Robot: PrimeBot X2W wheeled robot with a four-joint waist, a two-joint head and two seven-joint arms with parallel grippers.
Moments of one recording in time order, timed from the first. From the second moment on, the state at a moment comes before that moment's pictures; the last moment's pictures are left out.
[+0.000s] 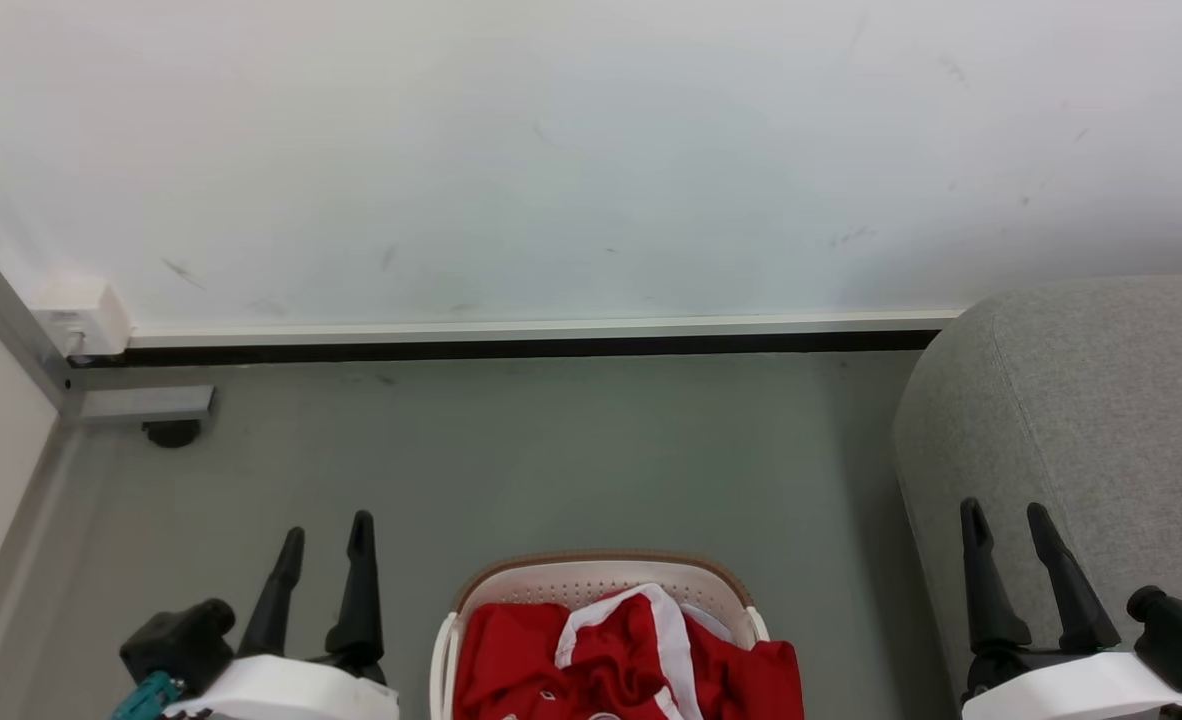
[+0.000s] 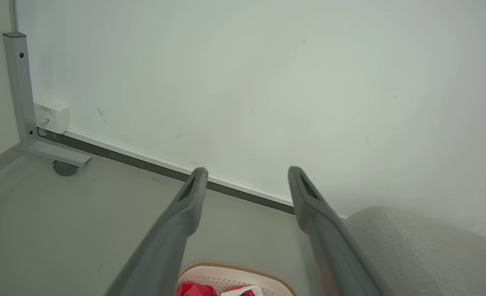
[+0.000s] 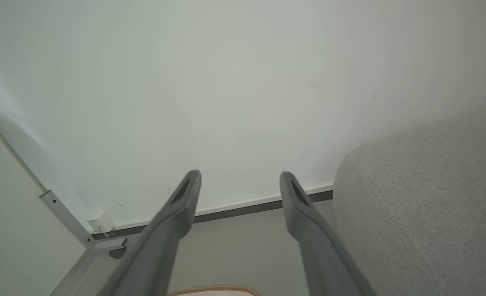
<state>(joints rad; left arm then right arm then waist) -0.08 0.05 -0.06 0.15 -0.43 -0.02 -0.17 -0.10 -0.05 0.07 0.20 0.49 0.13 -0.17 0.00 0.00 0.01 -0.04</state>
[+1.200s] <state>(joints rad) -0.09 0.05 -0.09 0.16 -0.20 -0.03 -0.24 -0.11 -0.05 0.09 0.20 0.24 0.13 -0.24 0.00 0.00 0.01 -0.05</state>
